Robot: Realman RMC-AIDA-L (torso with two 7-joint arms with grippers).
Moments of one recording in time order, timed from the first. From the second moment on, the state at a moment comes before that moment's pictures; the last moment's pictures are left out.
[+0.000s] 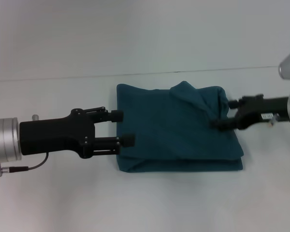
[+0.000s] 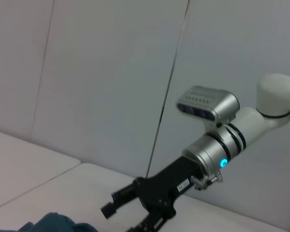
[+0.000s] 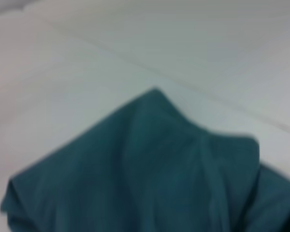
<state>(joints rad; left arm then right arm) -0.59 -2.01 1.00 0.63 1.65 1.59 -1.45 0.59 2.09 -0.81 -0.94 -2.32 -1.21 1.82</state>
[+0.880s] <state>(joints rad) -0.60 -2.02 0.95 0.63 1.65 1.59 -1.43 0.66 2.08 -0.91 -0.83 -2.49 -1.04 1.93</state>
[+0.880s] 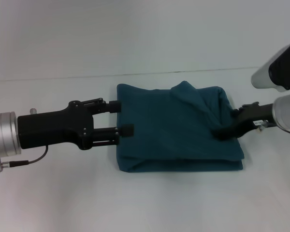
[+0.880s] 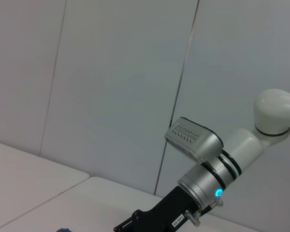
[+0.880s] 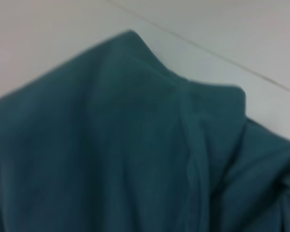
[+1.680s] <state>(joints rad) -0.60 -2.02 0.93 0.63 1.65 1.57 -1.43 0.70 2.09 -0.86 -0.91 -2.37 -1.05 1.97</state>
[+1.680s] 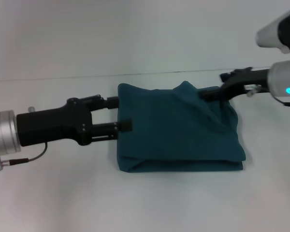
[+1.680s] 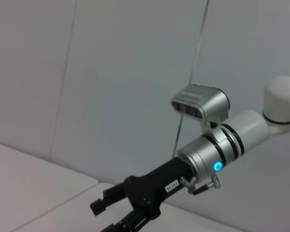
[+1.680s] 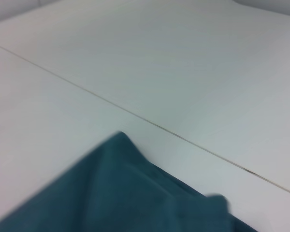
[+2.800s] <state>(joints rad) -0.58 -2.00 0.85 0.63 1.65 1.62 -1.45 0.81 2.09 -0.91 -0.58 -2.34 -0.83 2.04</state>
